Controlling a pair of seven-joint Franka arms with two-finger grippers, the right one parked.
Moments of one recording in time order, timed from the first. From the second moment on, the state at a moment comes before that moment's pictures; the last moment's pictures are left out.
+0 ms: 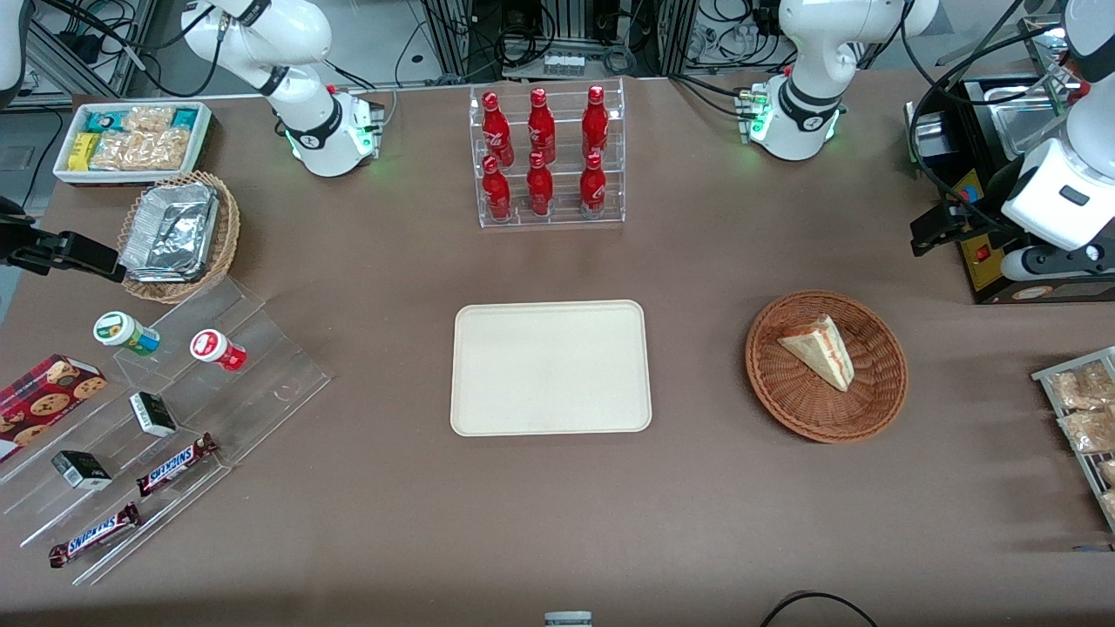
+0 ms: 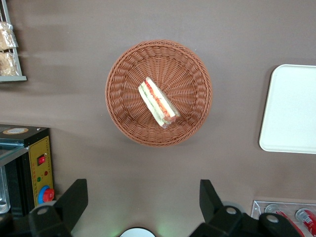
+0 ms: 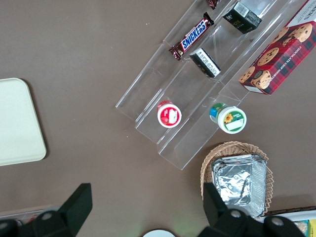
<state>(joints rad) -0.05 -0.01 -0.04 -1.58 0.02 1.49 -0.16</state>
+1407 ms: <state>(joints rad) -0.07 0.05 -0.04 -2.02 0.02 1.98 -0.56</state>
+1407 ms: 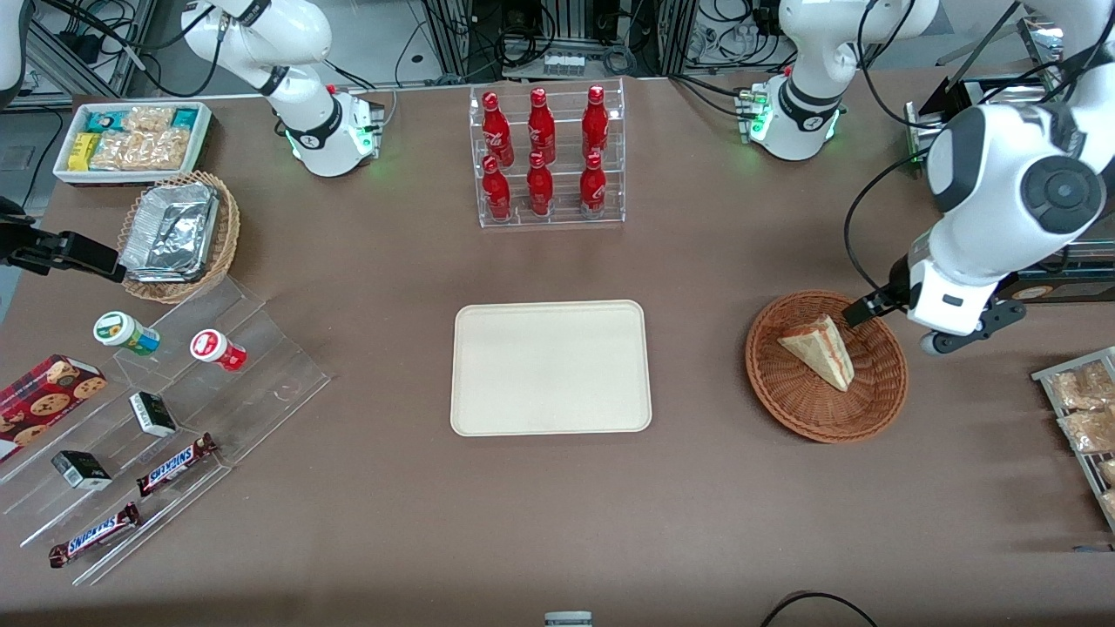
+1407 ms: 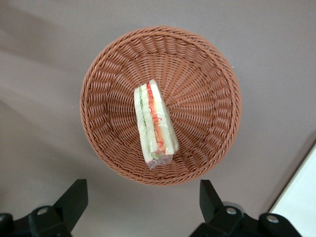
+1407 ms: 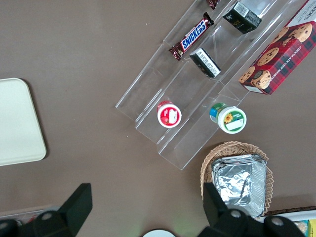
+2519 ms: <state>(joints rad) -0.09 0.11 -0.04 -2.26 0.02 2.37 -0.85</state>
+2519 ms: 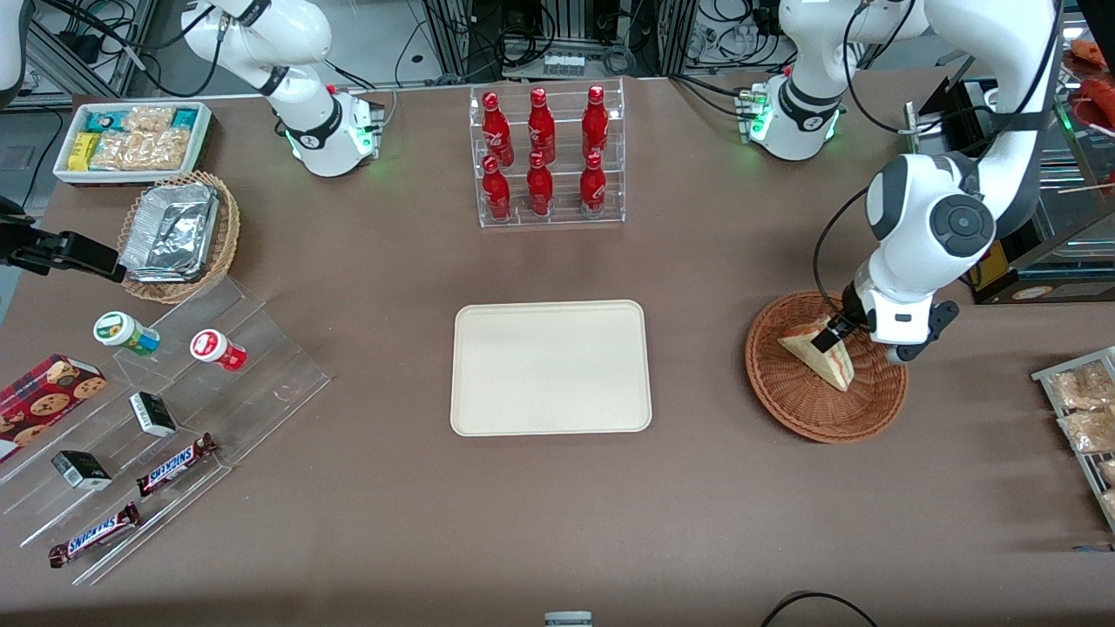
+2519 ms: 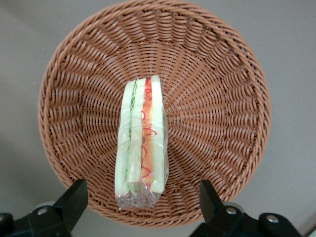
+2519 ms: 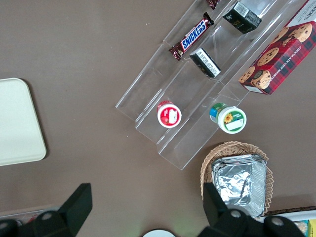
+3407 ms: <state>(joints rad) -0.09 0.19 -0.04 -2.37 0.02 2.58 -0.92</state>
